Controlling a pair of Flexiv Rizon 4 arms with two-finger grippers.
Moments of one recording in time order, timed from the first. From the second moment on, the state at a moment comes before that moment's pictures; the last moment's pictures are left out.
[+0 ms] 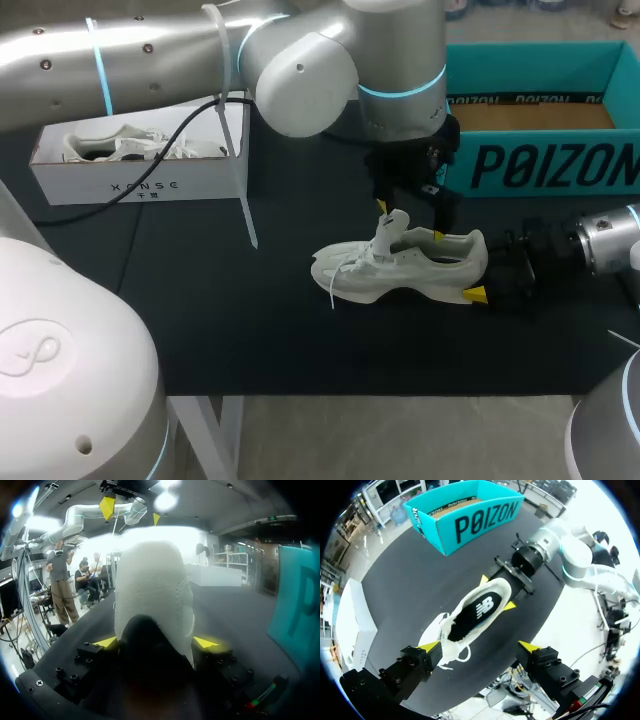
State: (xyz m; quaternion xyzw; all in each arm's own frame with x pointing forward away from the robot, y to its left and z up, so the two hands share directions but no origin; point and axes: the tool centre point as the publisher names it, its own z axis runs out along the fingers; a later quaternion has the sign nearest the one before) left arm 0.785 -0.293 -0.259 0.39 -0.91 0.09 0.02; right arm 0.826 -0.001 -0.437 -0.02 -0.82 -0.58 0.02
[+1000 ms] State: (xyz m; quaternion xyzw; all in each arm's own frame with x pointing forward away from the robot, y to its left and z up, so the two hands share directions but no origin) left arm 0.795 -0.309 -0.284 0.12 -0.99 0.07 0.03; right arm 0.826 -0.001 -0.437 -0.02 -0.82 -0.58 0.02
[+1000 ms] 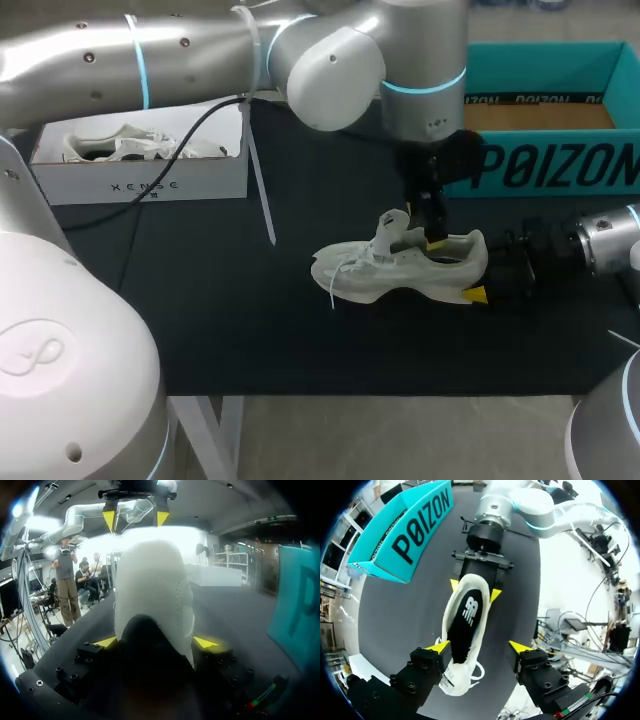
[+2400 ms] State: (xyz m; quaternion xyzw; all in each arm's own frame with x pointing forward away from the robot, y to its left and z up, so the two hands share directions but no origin) left arm 0.798 -0.317 -0.369 0.03 -1.00 -0.04 0.08; right arm 0.826 -0.001 -0.437 -0.02 -0.82 -0.58 0.02
